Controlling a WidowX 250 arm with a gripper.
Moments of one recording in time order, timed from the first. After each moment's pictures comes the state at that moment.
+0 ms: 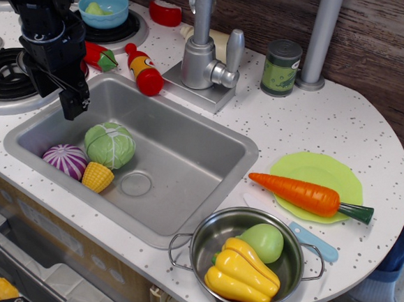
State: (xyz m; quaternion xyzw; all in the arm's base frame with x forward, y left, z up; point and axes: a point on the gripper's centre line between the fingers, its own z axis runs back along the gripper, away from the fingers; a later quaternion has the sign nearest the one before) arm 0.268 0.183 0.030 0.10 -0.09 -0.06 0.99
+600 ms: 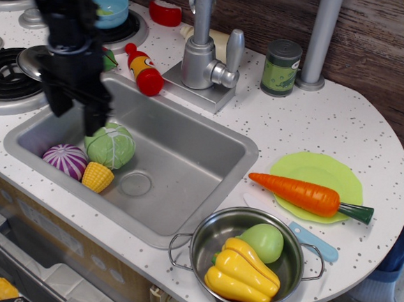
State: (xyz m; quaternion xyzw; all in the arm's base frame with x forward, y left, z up) arm 0.269 0.136 0.028 0.08 -0.03 0.08 0.99
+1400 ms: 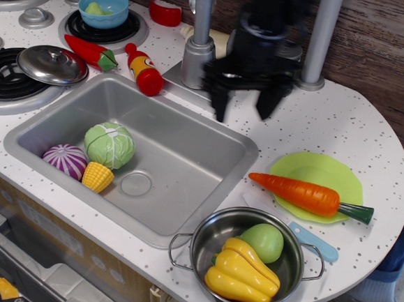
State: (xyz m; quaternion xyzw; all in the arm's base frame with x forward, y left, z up) arm 0.348 -0.033 0.065 0.03 -0.05 0.43 0.90
